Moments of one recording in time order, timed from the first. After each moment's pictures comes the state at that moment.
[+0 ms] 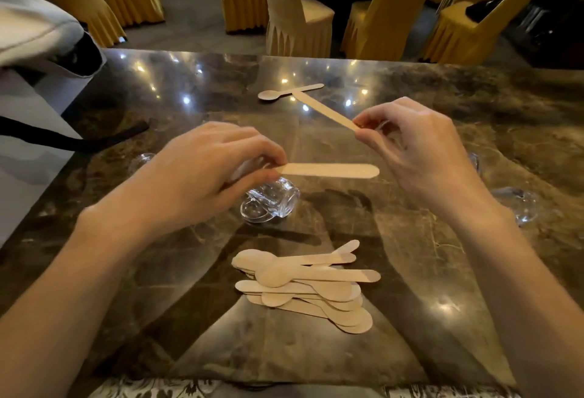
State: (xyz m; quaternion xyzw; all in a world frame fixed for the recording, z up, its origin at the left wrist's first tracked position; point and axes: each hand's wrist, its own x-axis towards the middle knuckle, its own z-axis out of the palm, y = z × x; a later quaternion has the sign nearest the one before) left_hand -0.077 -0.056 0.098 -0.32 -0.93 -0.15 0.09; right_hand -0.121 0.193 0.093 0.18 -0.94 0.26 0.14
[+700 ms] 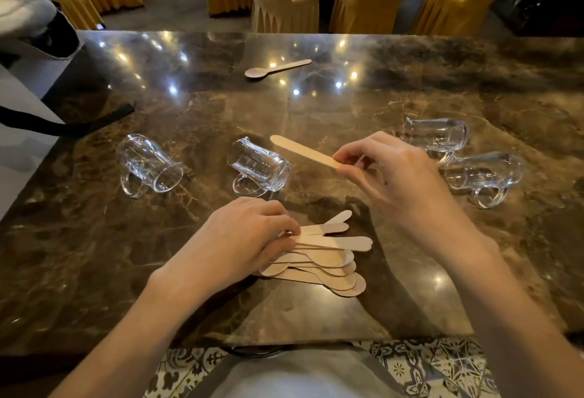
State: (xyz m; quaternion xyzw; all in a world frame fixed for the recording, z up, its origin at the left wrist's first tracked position) left_hand -0.025 -0.020 0.014 -0.29 -0.94 -0.16 -0.04; right_hand -0.061 0.195 0.063 0.17 -0.94 0.28 0.06
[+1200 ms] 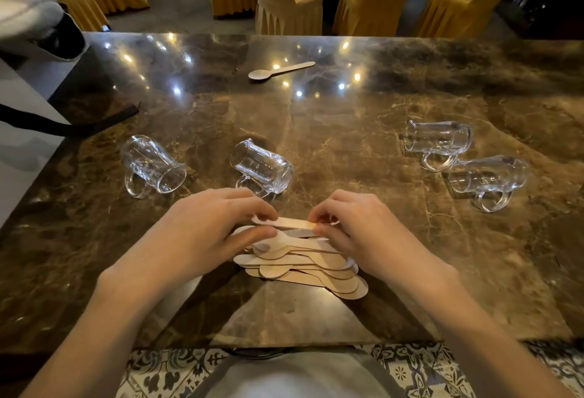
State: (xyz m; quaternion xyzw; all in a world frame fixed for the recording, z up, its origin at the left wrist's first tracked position) left_hand -0.021 -0.046 0.047 -0.22 -0.95 -0.21 -0.06; right_hand -0.043 0.182 0.021 0.25 -0.94 0.20 -0.08
